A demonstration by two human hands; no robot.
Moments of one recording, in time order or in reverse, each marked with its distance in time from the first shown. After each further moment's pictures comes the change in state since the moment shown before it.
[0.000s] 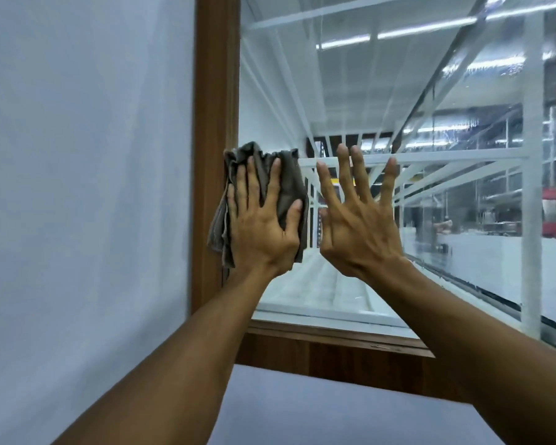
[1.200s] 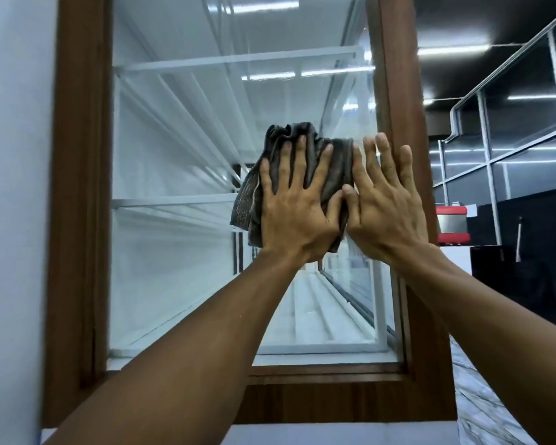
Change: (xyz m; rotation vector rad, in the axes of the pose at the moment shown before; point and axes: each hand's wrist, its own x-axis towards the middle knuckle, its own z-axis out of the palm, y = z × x) left_hand 0.057 0.231 0.059 -0.049 -0.021 0.302; right_hand -0.024 0.212 -0.069 -0.059 0.084 0.156
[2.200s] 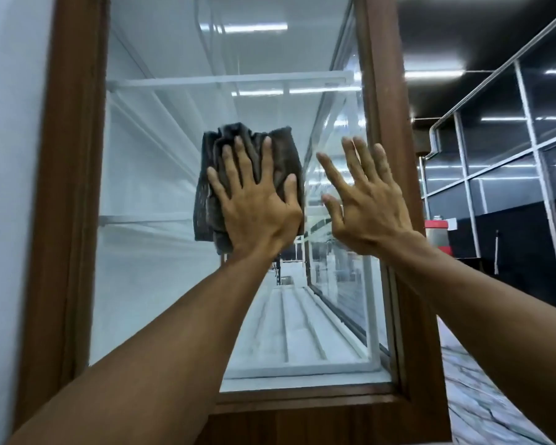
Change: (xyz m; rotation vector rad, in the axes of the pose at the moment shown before) left_hand 0.027 -0.037 -0.012 0.034 0.035 -0.331; right_hand 0.039 0.002 -0.004 -0.136 -0.129 -0.101
